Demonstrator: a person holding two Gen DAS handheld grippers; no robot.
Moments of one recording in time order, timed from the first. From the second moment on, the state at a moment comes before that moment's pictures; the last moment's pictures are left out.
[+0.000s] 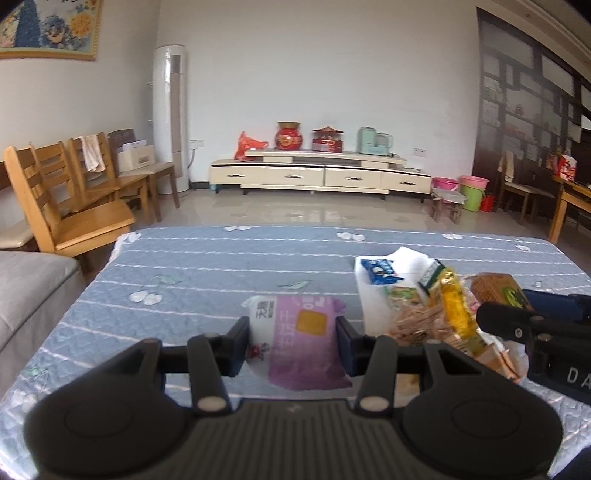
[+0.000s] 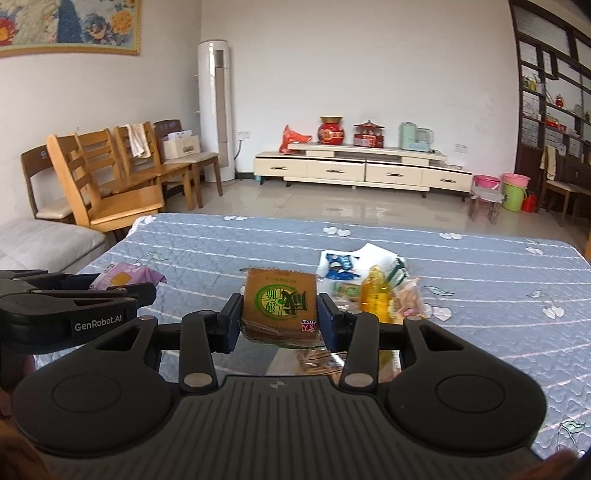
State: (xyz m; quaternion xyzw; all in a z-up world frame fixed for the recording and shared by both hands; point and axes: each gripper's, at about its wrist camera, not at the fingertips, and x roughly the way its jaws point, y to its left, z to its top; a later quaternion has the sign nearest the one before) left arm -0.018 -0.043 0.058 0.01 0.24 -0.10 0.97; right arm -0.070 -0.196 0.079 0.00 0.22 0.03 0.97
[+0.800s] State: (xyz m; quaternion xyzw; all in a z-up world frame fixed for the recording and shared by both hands) left arm 0.019 -0.115 0.075 0.04 0.23 -0.16 0.96; right arm -0.057 -0.236 0.087 0.03 0.21 -0.03 0.98
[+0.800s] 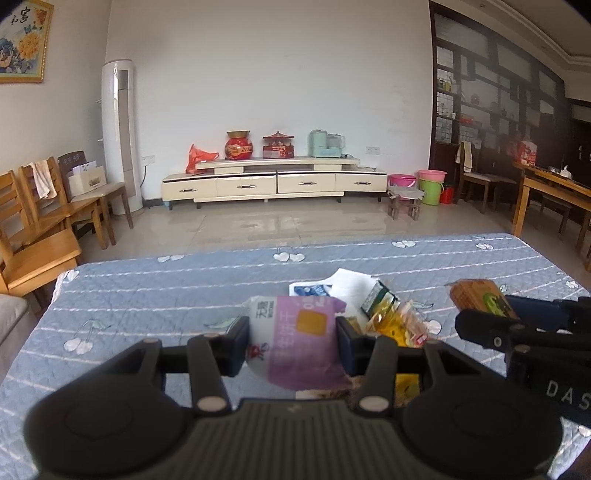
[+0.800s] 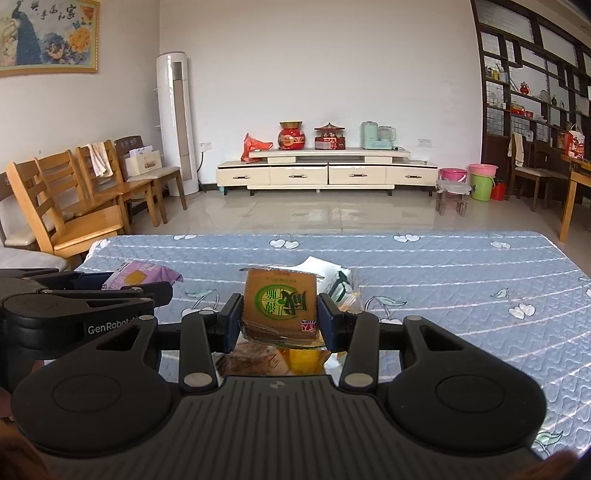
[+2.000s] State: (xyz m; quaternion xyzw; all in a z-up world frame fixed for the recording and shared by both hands) left arm 0.139 -0.170 0.045 0.04 0.29 -0.20 0.94; right arm 0.041 -0.260 0.053 0.05 0.27 -0.03 0.96
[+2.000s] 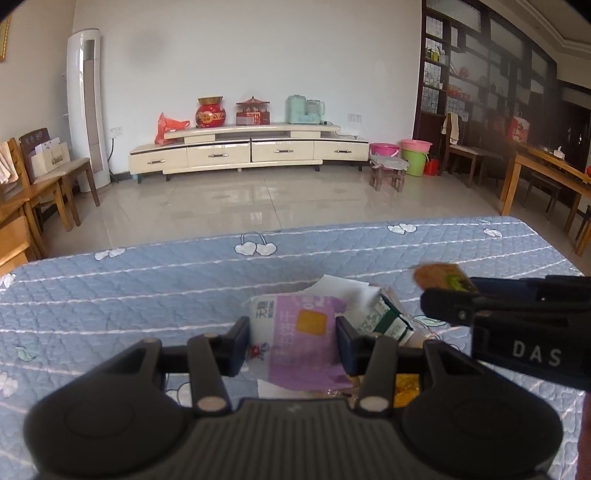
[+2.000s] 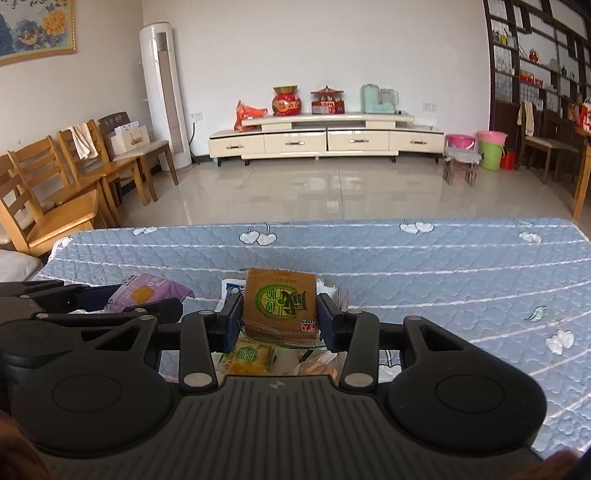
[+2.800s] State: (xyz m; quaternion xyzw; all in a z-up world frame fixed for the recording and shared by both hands) left arm 0.152 -0.196 0.050 0.03 0.29 -0.25 0.92; right arm -0.042 -0.267 0.082 0.06 0.22 -0.07 0.97
